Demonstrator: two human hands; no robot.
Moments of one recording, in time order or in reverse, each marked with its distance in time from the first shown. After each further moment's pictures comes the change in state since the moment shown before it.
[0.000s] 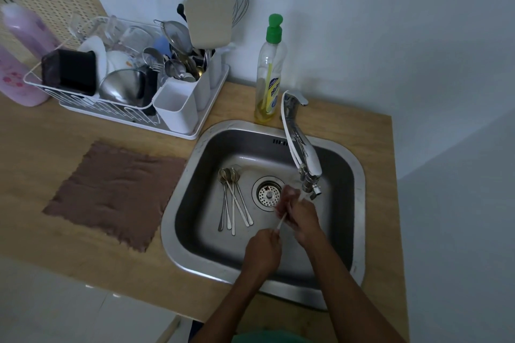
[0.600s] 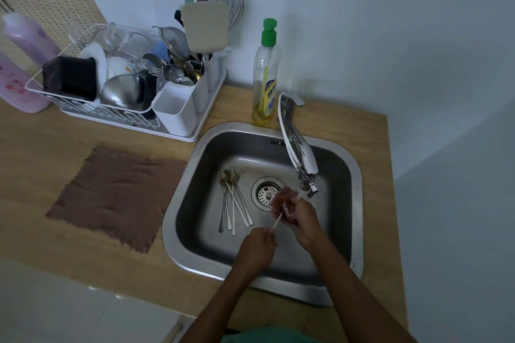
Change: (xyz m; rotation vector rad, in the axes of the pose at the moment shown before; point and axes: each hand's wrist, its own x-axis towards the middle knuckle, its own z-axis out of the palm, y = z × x) left_hand 0.001 -0.006 -0.014 0.019 -0.070 0.035; right_hand -0.017 -0.005 -0.005 0.040 -0.113 0.046
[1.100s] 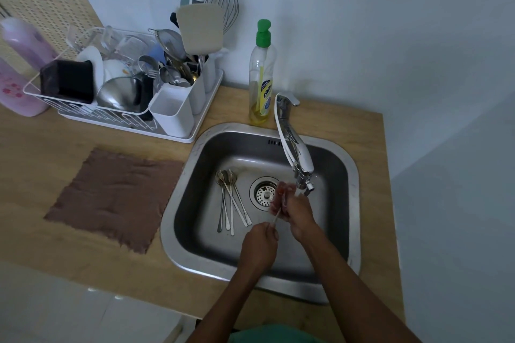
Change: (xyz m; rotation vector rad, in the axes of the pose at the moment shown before) left_hand -0.003 0.009 0.009 -0.044 0.126 0.005; right_hand 0.003 -0.008 0.010 -0.098 0.058 -0.060
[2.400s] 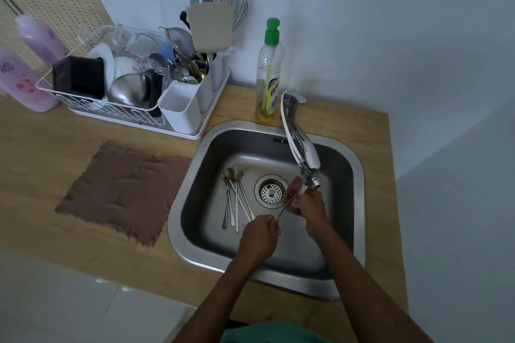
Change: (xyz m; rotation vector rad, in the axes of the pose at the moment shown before) left_hand 0.005 -0.002 -0.018 0.113 -0.064 0.081; right_hand -0.007 -0.008 -0.014 -0.305 0.115 -0.148
